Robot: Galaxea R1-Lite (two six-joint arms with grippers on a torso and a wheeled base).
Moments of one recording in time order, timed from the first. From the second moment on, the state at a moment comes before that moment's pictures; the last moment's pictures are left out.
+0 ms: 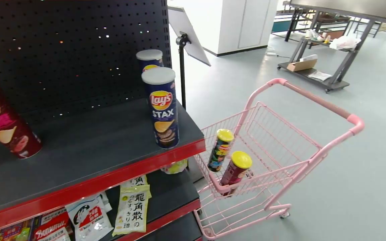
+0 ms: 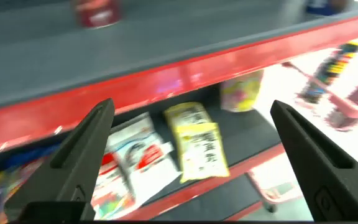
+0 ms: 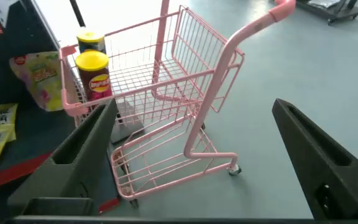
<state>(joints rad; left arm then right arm) 0.00 0.00 0.00 0.01 0.00 0.01 0.00 0.00 0.00 0.00 -0.03 0.00</state>
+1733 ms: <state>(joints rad) 0.00 0.00 0.00 0.01 0.00 0.01 0.00 0.00 0.00 0.00 -0.02 0.00</state>
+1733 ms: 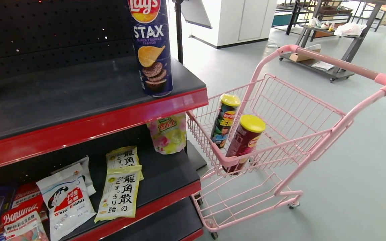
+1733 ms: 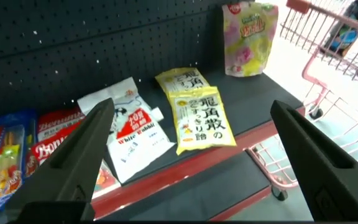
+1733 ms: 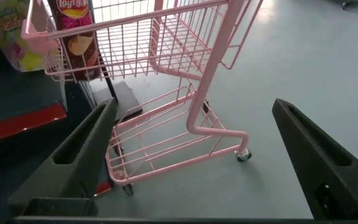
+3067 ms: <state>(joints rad) 0.00 0.00 0.00 0.00 0.00 0.01 0.14 1.48 -0.58 -0.65 0.37 0.03</state>
